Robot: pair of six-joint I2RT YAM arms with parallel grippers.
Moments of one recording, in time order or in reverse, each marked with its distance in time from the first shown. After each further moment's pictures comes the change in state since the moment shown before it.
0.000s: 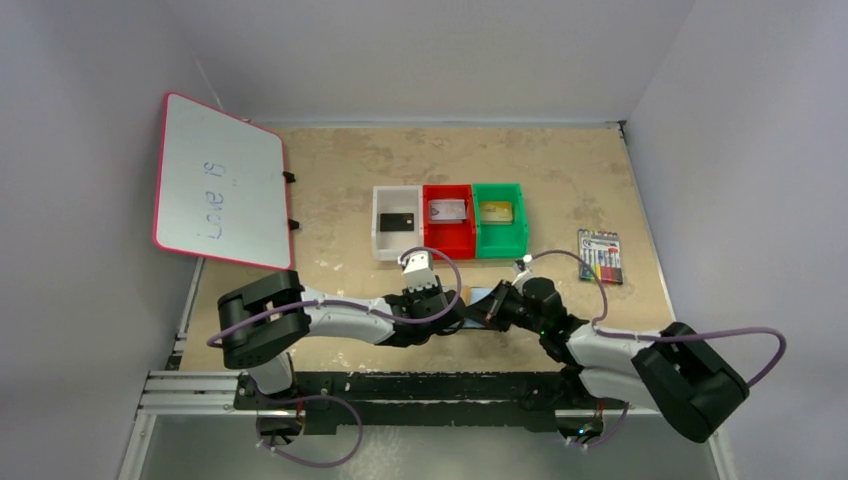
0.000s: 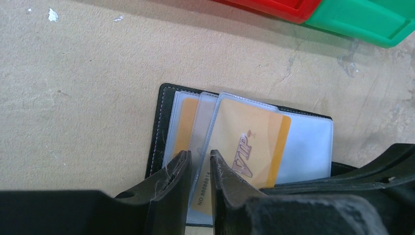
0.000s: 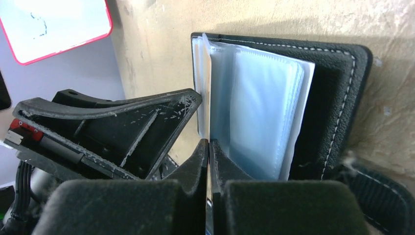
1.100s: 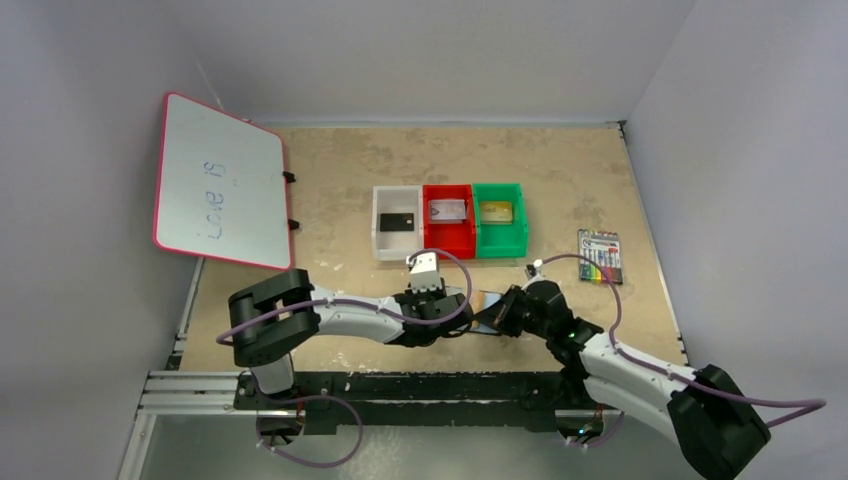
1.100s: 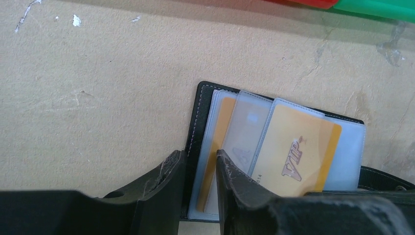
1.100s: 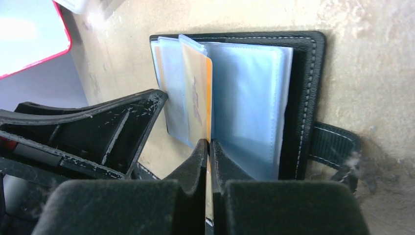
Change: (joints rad) left arm -0.017 0.059 0.087 -0.155 -0.066 0.039; right arm 0.001 -0.299 0.009 -0.434 0.131 -0.040
